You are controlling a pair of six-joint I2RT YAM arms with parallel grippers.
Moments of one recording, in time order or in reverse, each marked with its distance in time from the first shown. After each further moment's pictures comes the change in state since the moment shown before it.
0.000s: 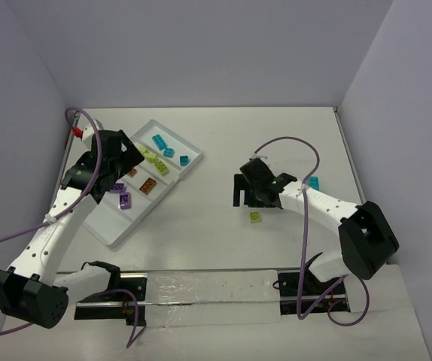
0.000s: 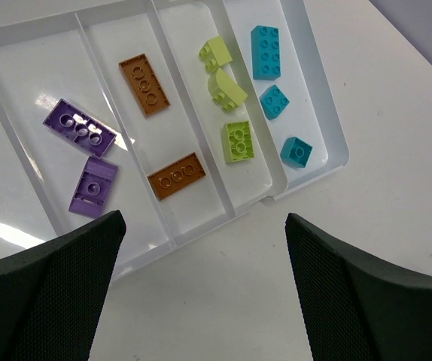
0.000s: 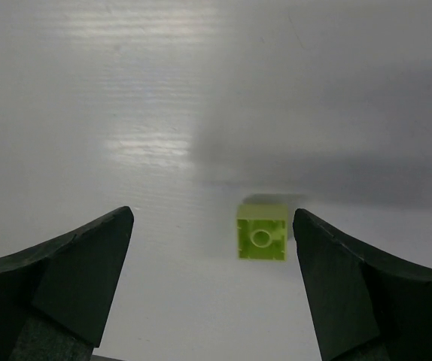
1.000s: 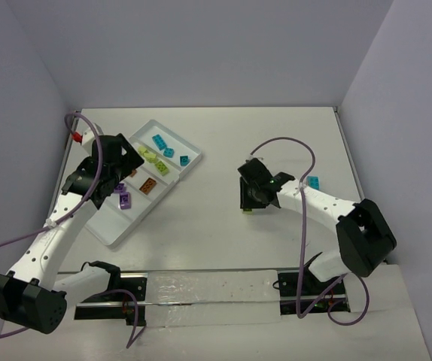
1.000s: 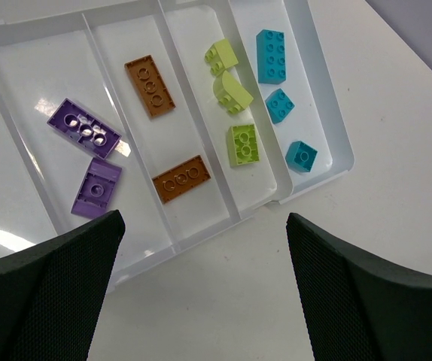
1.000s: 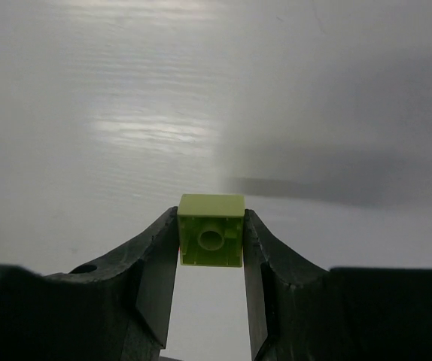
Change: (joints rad) left arm -0.004 -0.037 -0.067 0.047 -0.022 -0.008; right arm 0.013 0.024 0.017 -0.022 -0.038 -0.030
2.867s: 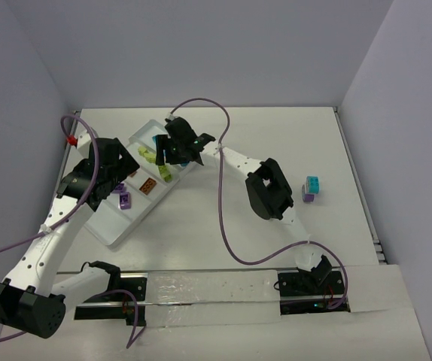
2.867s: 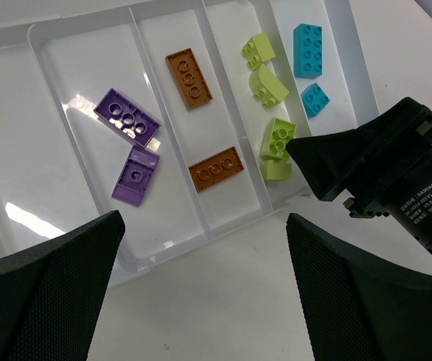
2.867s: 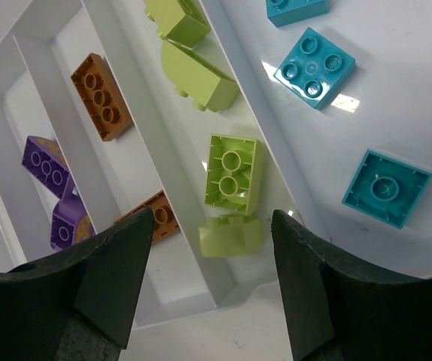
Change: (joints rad) left arm -0.001 -0.031 0.028 -0.128 -0.052 0.008; right arm 0.139 0.958 1.212 0.101 -0.212 -0.033
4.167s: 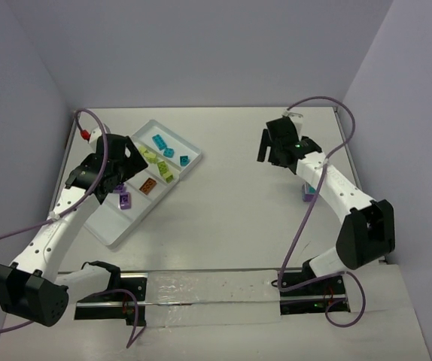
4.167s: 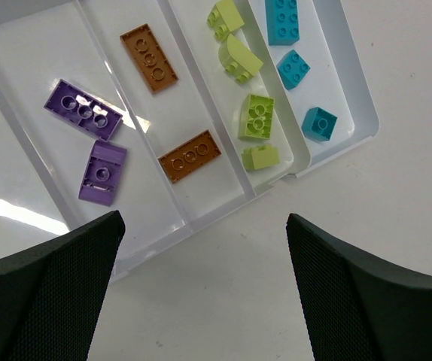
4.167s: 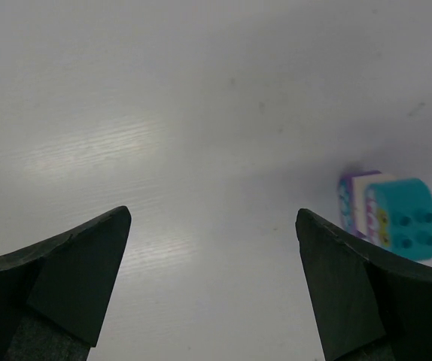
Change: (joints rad) left arm -0.002 0.081 0.000 0.068 0.112 0.051; right arm -0.428 -0.926 -0.879 -0.203 0.477 -0.082
